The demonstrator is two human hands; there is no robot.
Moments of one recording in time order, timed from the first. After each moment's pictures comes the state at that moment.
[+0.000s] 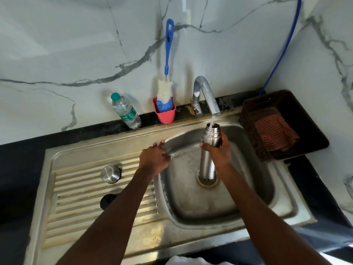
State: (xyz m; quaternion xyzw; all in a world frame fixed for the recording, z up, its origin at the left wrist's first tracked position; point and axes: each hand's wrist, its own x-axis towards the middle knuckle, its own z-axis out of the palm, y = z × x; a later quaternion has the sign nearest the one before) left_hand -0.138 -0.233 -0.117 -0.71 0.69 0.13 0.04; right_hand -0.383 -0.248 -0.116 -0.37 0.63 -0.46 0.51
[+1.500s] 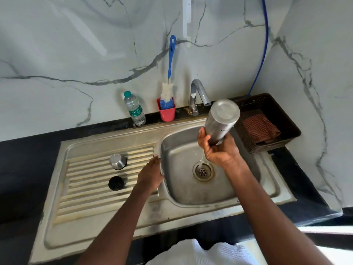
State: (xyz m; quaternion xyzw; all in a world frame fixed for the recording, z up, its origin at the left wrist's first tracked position) left_hand -0.140 -0.113 -0.114 -0.73 0.64 0.24 0.01; right_hand -0.404 -0.186 -0.008 0.20 0.26 -0.39 0.86
